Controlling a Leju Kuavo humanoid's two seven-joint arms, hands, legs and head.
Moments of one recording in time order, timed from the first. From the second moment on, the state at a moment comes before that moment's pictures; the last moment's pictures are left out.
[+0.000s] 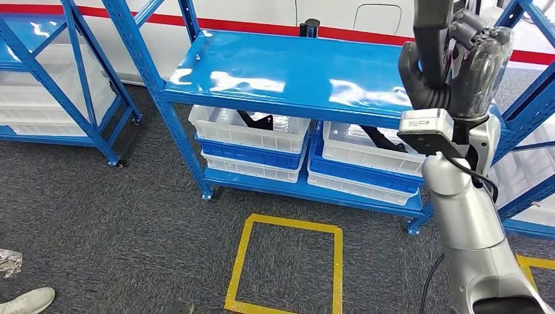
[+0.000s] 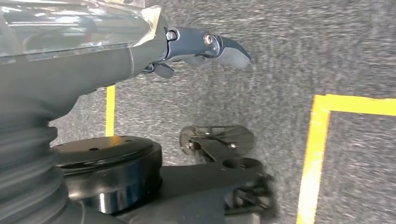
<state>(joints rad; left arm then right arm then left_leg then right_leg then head) -0.14 -0.17 0.30 -0.20 -0.33 0.31 -0.20 -0.72 -0.21 0.28 -1.53 0.62 -0.50 -0.31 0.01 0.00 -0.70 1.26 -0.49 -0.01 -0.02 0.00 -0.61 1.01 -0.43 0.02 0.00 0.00</state>
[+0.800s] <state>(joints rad) -0.13 -0.17 0.32 -0.20 -0.33 0.32 -0.20 -0.64 -0.18 0.24 -1.41 0.64 -0.52 -0.36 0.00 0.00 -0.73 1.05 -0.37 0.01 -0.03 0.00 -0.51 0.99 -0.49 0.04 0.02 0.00</state>
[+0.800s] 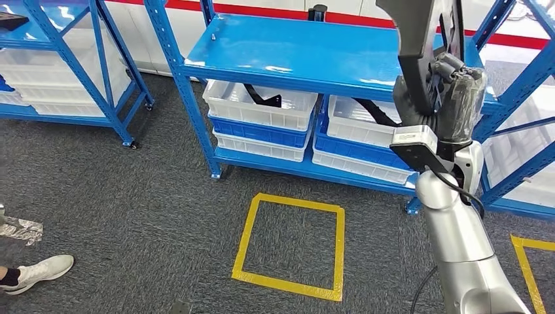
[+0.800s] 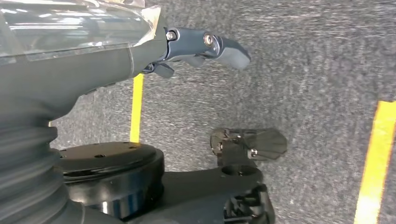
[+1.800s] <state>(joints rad) -0.13 -0.17 0.32 -0.20 -0.34 0.31 -0.20 -0.62 -0.14 0.22 -1.36 0.67 -0.56 -0.36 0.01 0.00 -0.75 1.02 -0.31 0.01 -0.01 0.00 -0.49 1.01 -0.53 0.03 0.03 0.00</state>
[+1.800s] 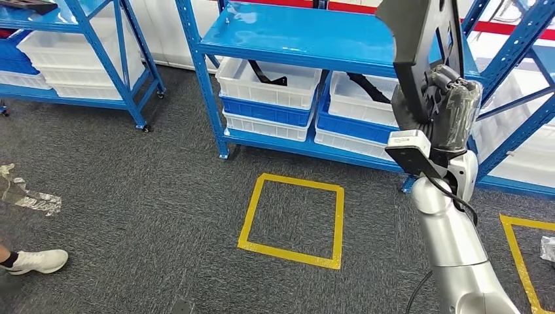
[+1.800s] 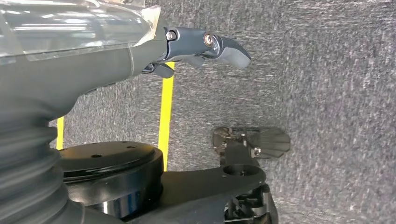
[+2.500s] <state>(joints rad) -0.14 -0.17 0.32 -0.20 -0.34 0.31 -0.20 -0.64 -0.13 0.20 -1.34 0.67 -0.55 -0.36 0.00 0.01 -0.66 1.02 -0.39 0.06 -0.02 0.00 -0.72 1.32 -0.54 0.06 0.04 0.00</state>
